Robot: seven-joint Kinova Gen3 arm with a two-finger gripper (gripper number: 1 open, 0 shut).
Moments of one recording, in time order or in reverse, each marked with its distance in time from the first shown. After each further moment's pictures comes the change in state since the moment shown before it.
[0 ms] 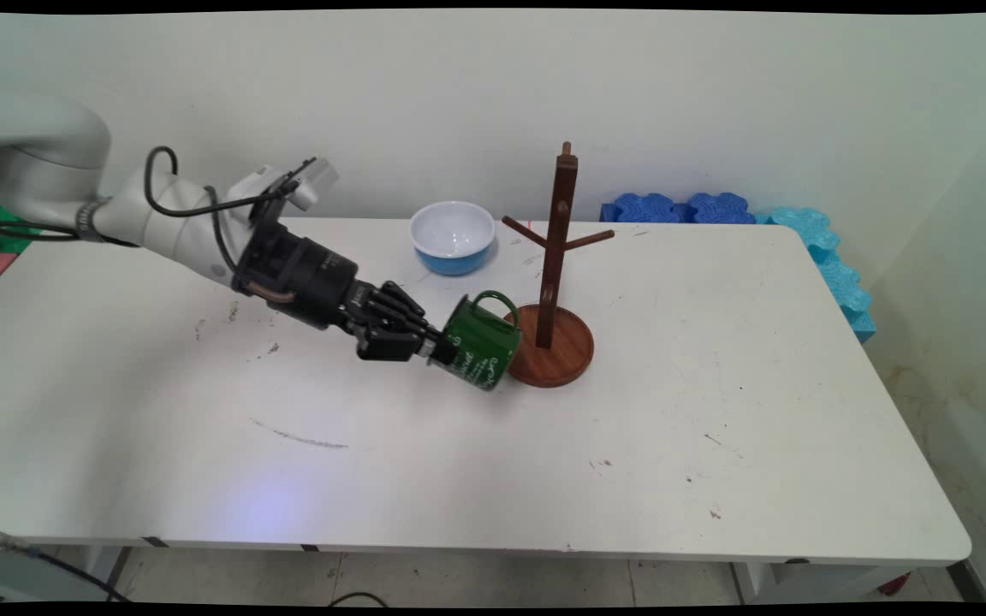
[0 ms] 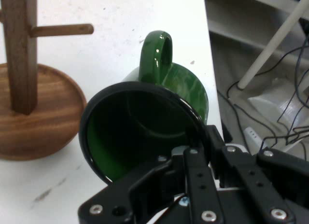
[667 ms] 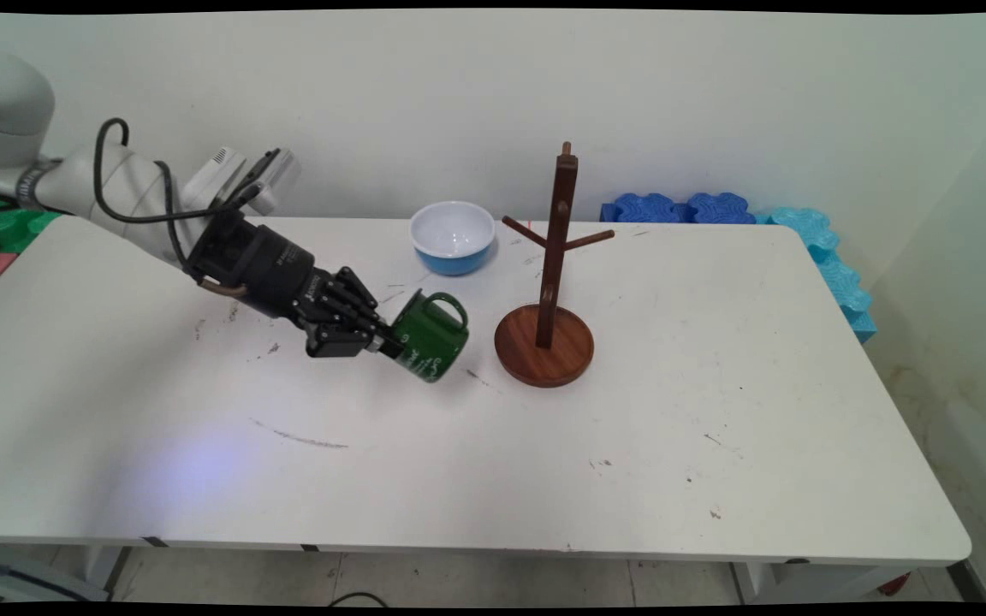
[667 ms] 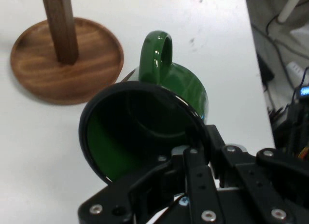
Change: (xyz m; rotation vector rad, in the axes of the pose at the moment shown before) arm 0.003 0.004 -0.040 0.097 -0.153 0.152
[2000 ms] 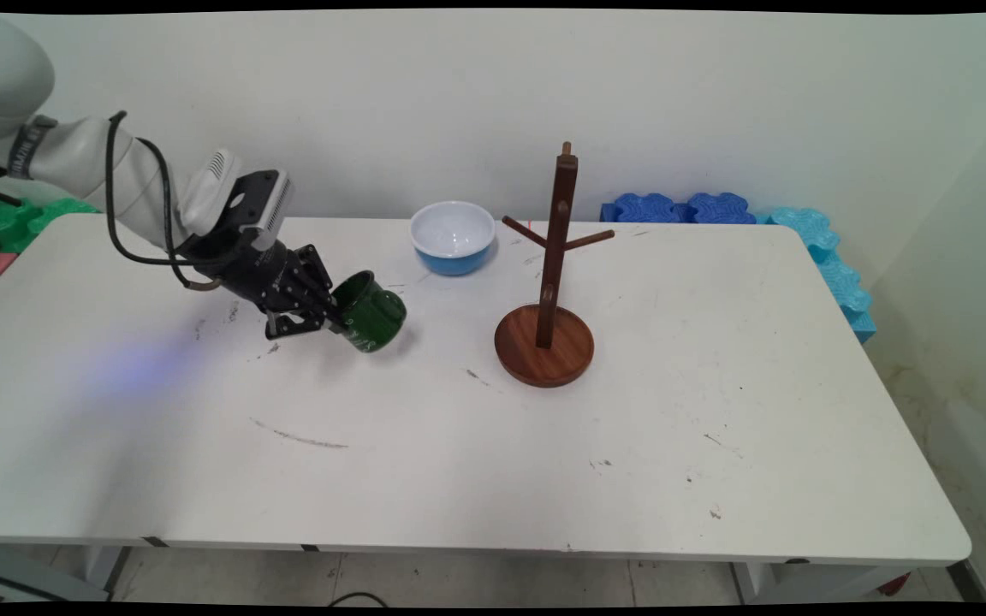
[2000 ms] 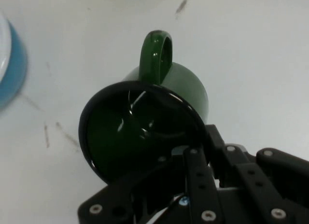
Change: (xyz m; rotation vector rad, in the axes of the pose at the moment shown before) arm -0.004 -0.023 -0.017 0.196 -0.341 0.314
